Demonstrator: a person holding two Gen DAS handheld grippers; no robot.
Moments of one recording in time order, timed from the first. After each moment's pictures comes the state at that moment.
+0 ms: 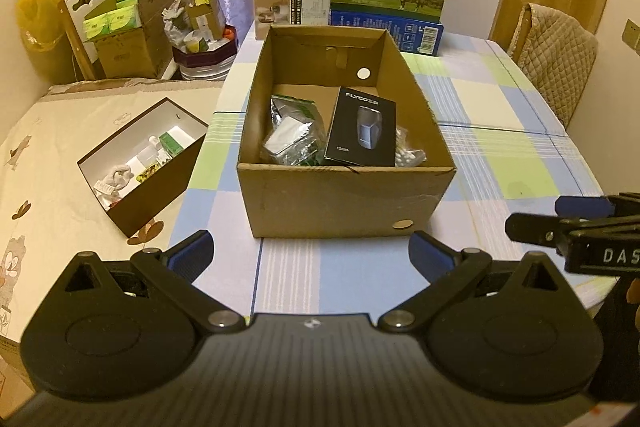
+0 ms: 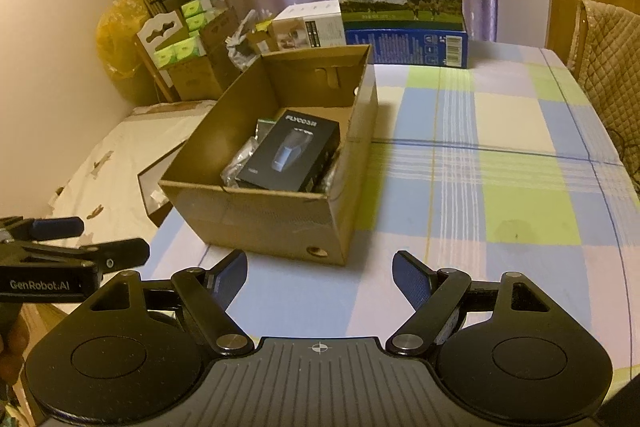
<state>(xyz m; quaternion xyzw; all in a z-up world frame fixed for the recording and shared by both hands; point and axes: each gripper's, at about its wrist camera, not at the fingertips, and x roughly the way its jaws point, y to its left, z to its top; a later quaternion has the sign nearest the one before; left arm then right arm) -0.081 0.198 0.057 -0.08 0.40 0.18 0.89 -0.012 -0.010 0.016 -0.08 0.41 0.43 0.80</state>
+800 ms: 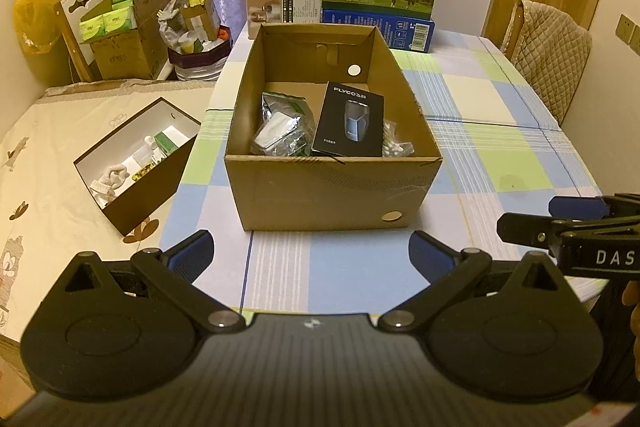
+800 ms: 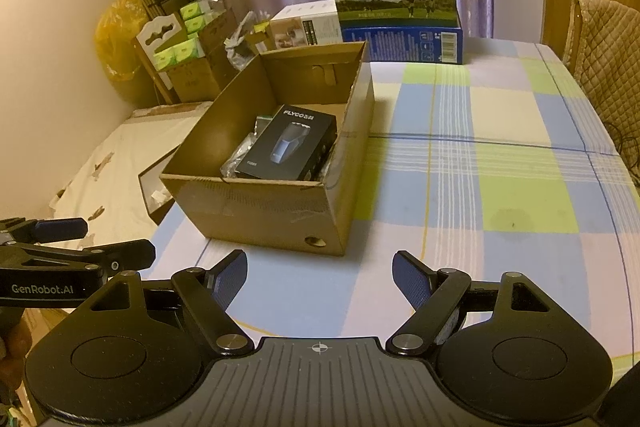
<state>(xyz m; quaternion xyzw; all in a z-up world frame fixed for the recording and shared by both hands) -0.086 0.187 0.056 -0.09 0.40 0.17 0.89 -0.018 -0.023 0.015 -0.07 0.41 0.43 0.80</state>
